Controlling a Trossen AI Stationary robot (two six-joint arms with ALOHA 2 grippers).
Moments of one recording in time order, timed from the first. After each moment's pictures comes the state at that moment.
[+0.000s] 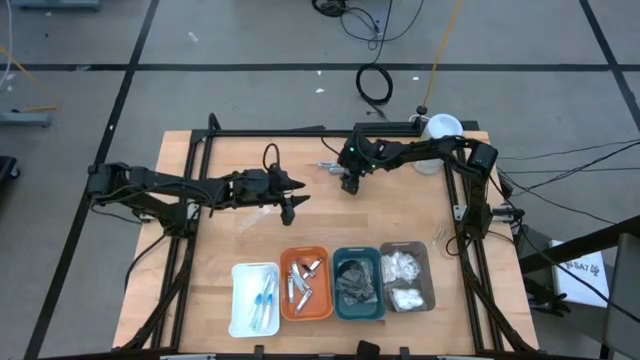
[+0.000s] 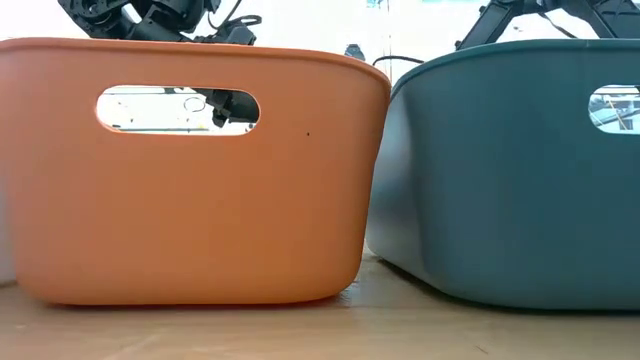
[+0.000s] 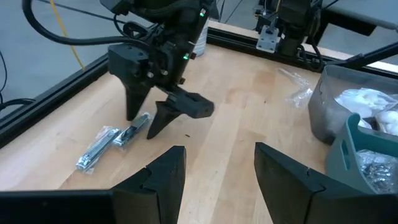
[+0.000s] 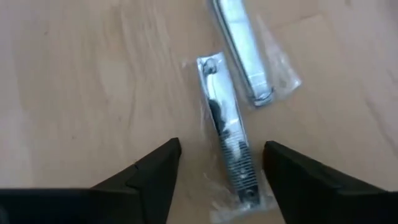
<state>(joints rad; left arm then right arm) 0.11 1.32 0.65 0.31 -0.13 -0.18 -0.52 1.95 1.08 -0.17 -0.11 -0.19</state>
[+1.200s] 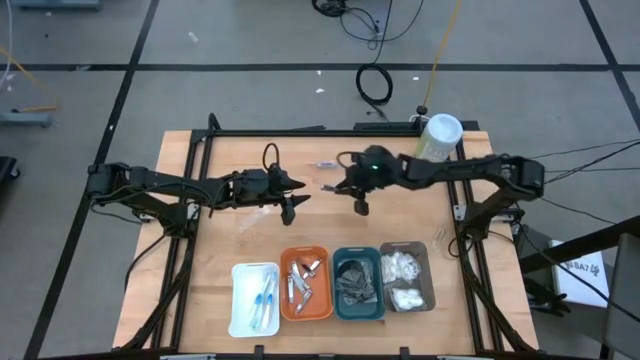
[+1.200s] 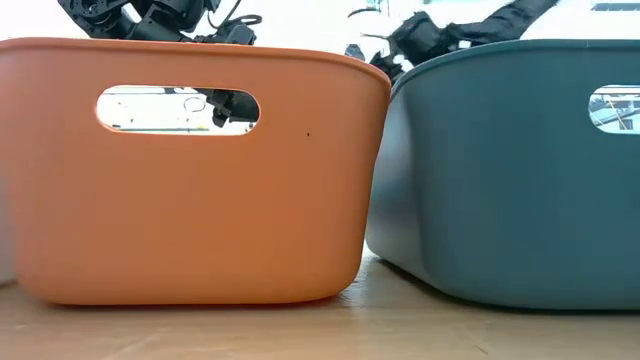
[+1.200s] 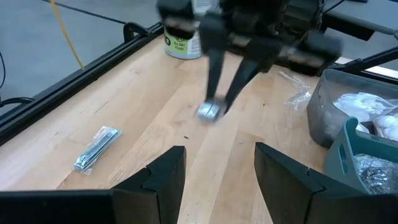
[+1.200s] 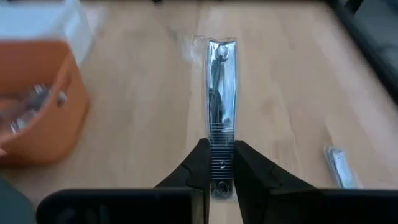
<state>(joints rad) 0.11 1.32 0.65 0.32 -0.13 -0.19 -0.33 1.55 0.88 0.08 -0.29 -0.21</state>
